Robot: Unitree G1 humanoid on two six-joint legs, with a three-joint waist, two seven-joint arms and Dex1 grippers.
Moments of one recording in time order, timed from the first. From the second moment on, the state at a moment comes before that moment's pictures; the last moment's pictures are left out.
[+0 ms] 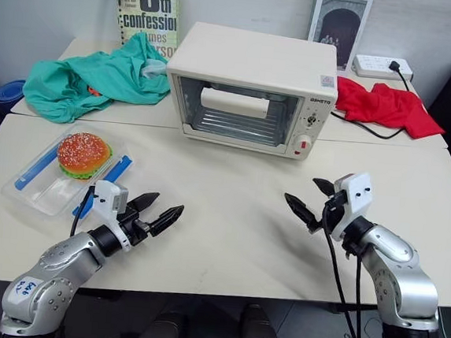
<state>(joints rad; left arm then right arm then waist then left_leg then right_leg) 0.04 0.39 0.15 -0.55 -0.59 0.68 -0.37 -0.20 -0.57 -0.18 -0.26 0.53 0.52 0.63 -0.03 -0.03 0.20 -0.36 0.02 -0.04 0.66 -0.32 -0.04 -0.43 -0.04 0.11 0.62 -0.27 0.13</state>
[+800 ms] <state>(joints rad) -0.42 0.79 0.30 -0.44 -1.00 0.88 -0.62 -0.81 -0.42 0.00 0.20 0.45 0.45 0.78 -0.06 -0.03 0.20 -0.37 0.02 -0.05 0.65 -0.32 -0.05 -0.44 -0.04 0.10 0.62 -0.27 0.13</state>
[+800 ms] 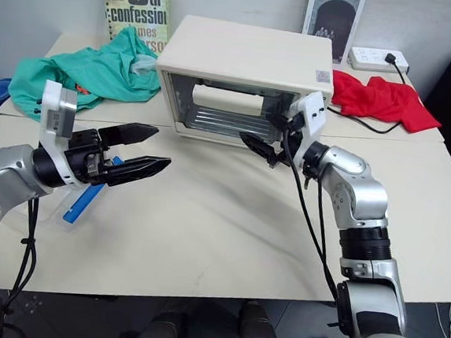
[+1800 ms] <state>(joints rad) -0.91 0.64 0.00 0.10 -0.51 0.58 -0.71 -0.49 -0.37 0.03 -0.19 0.52 0.55 0.81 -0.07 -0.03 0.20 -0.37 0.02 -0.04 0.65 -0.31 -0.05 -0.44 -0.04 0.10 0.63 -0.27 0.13</state>
